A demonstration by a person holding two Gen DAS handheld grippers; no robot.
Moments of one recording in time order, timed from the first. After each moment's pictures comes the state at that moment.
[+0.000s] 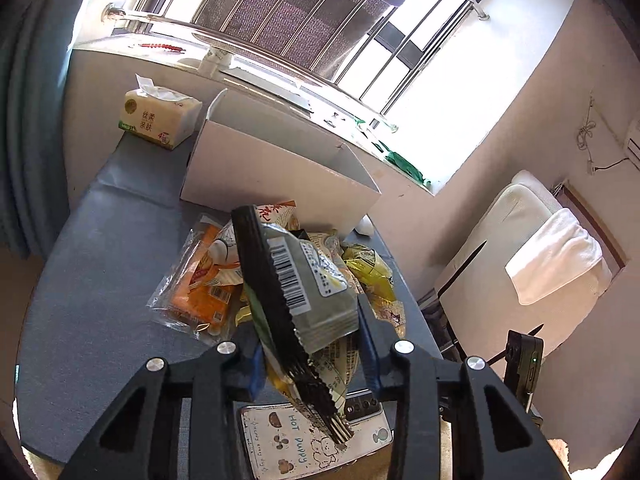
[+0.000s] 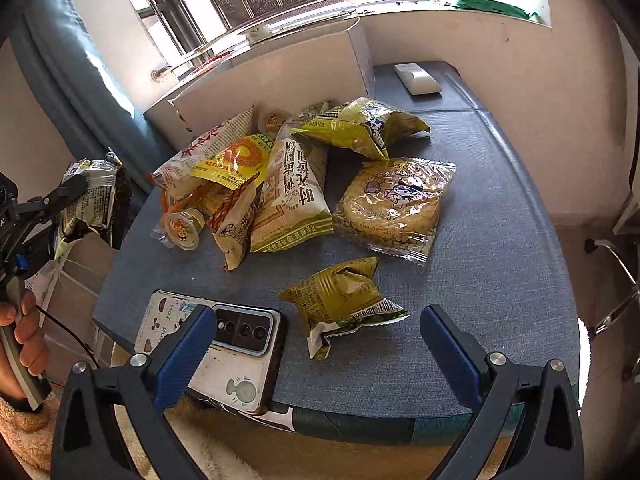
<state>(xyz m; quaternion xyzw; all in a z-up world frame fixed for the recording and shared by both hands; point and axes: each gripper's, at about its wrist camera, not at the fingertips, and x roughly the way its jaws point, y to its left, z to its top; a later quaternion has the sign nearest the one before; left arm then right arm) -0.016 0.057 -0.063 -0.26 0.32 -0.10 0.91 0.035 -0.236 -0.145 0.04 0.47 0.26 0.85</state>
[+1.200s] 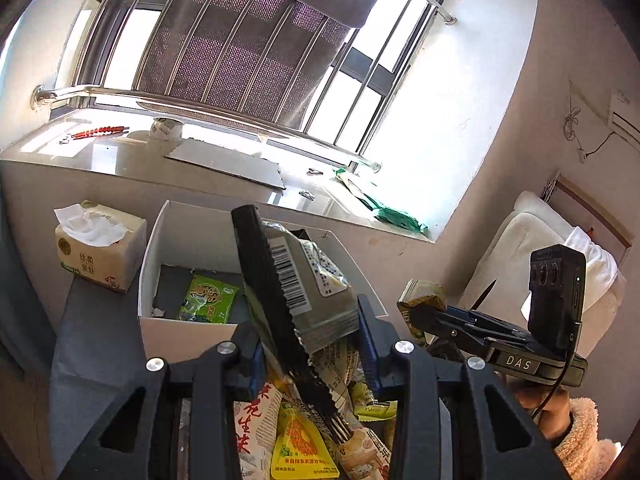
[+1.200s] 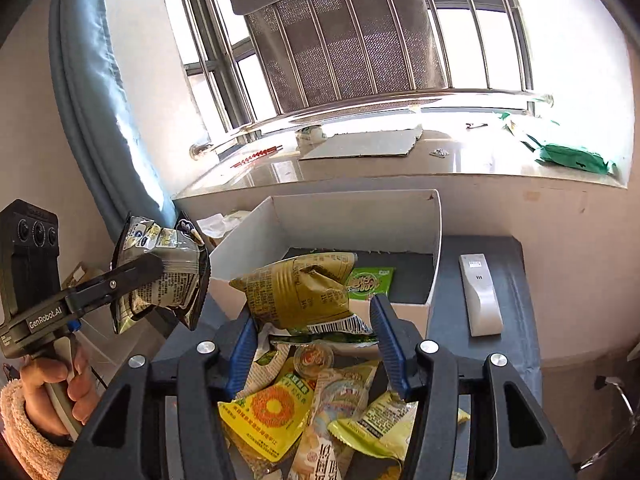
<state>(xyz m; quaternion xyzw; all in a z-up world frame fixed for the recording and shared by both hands) 0.157 0.078 0.007 -0.18 0.25 -0.11 0.94 0.215 -0.159 -0.016 0.04 0.33 0.32 0.89</state>
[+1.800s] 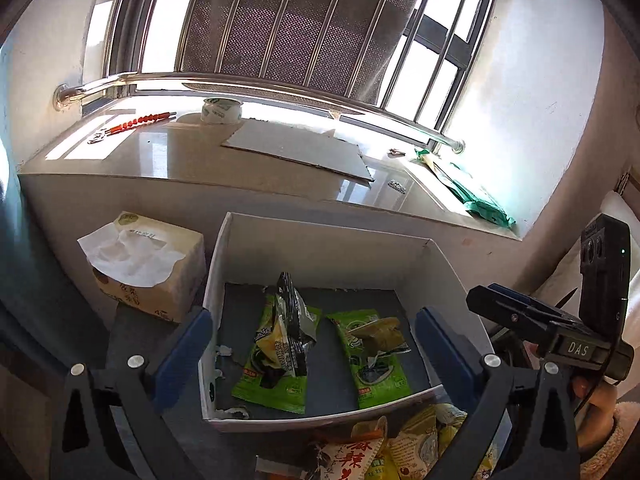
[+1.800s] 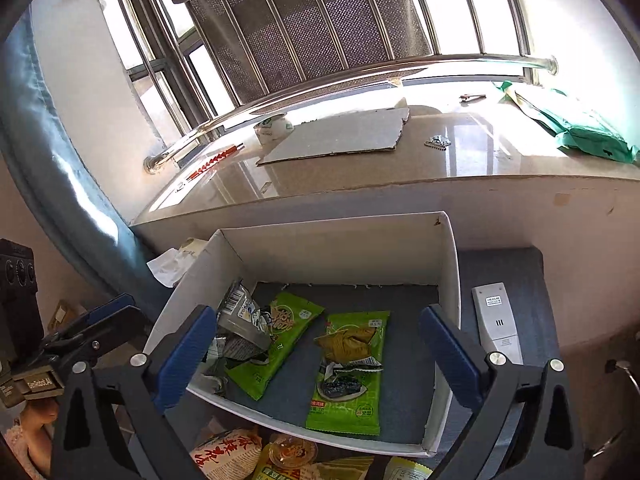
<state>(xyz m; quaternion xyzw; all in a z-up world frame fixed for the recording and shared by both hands) 0.243 0.112 -0.007 -0.15 0.32 0.00 0.93 0.320 -0.118 -0.028 0.05 0.38 0.29 0.88</state>
